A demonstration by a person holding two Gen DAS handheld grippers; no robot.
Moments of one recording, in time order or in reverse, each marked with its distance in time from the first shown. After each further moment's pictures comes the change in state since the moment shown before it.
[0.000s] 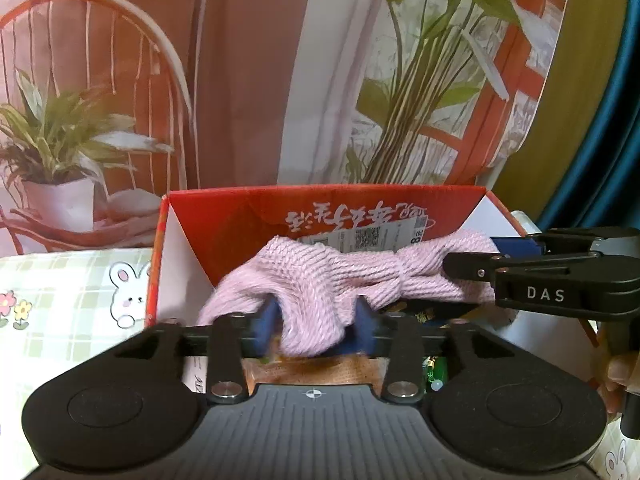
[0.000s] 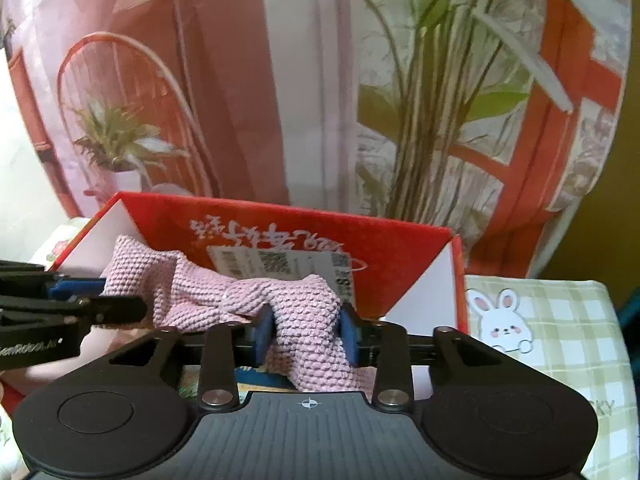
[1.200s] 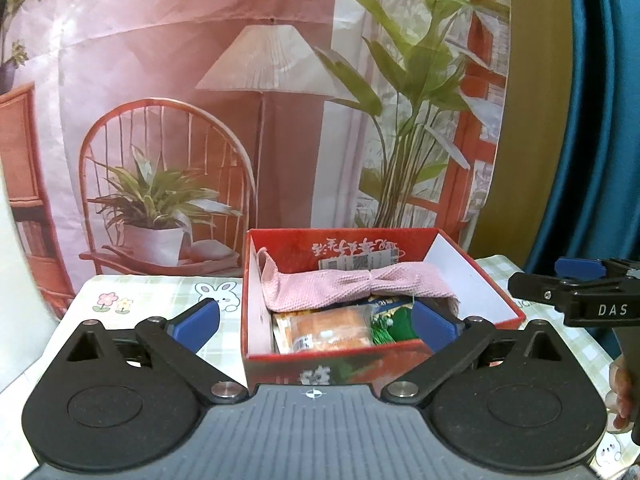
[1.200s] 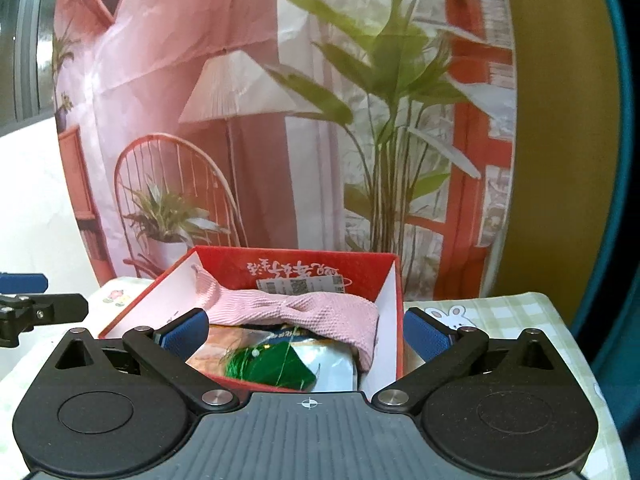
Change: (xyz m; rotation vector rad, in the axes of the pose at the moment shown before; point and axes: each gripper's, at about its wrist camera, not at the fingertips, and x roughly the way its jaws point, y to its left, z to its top) left arm -0.187 -0.038 -0.094 0.005 -0.283 0.138; right arm -0.183 0.015 -0.096 0.033 -0.320 0.006
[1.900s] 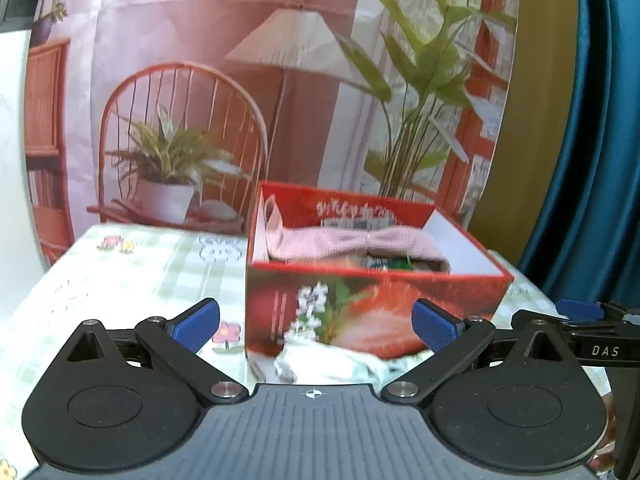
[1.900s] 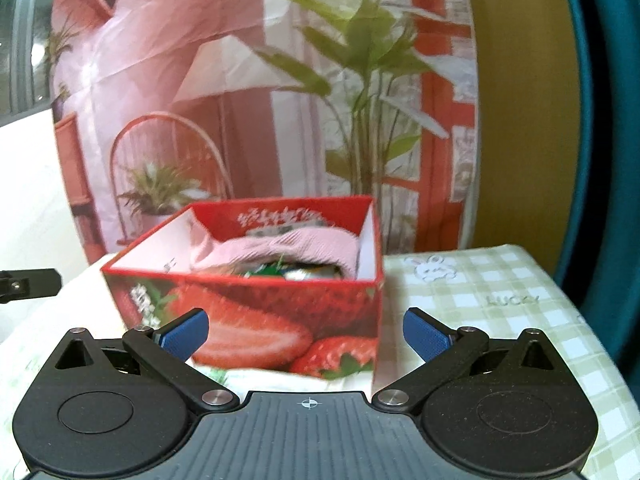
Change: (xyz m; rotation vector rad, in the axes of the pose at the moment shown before) left arm -0.024 0.007 -0.069 -0.101 0.002 -0.012; right arm -0.037 0.003 -0.084 0.020 0.006 -0.038
